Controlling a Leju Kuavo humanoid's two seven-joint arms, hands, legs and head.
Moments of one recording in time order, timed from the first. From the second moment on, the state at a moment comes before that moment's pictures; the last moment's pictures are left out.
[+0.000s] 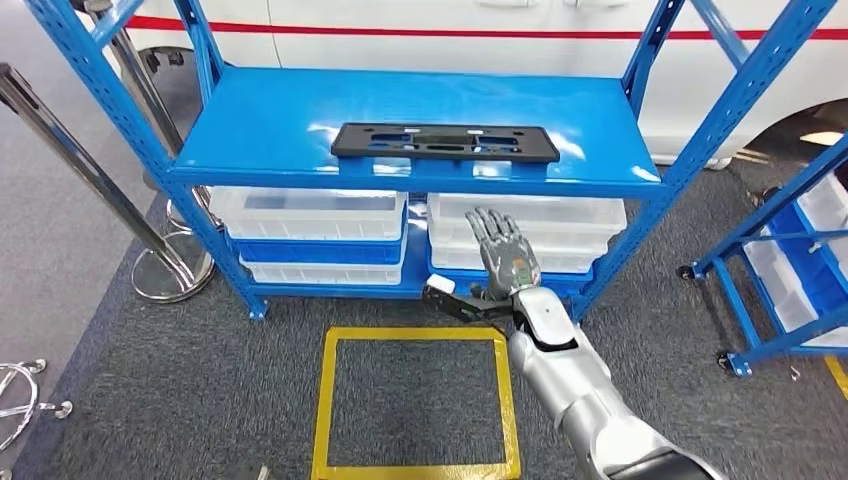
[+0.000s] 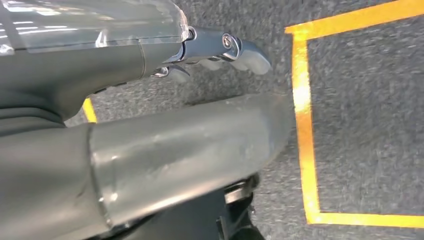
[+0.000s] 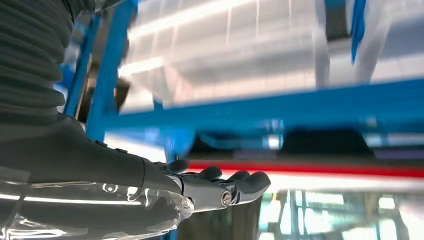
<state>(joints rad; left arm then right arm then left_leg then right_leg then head) -0.14 -0.16 1.01 -0.22 -1.05 -0.17 -0.34 -0.64 0.12 0.28 -0.73 1.28 -0.44 -0.02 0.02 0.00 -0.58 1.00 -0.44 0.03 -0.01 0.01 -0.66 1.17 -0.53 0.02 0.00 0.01</state>
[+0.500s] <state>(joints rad) -0.15 -0.17 0.98 -0.22 -1.07 -0.17 -0.33 -0.63 0.03 0.59 -0.98 1.47 -0.60 0.25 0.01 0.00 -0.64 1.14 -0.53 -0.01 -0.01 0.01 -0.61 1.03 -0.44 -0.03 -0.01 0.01</state>
